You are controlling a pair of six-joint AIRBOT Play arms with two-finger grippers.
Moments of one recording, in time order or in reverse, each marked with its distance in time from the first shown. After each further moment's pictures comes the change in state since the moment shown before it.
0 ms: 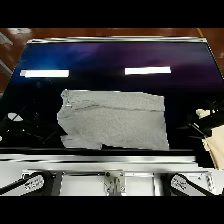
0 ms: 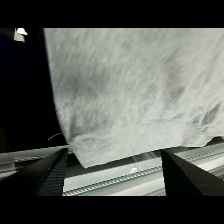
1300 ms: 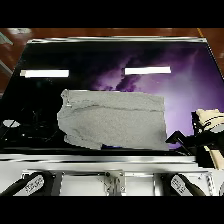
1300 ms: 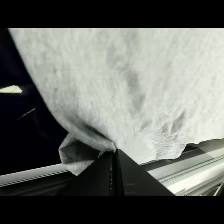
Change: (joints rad) left arm 0.008 0.150 -0.071 -0.150 0.074 0.131; right arm -0.004 0.168 -0.416 0.037 -0.260 0.067
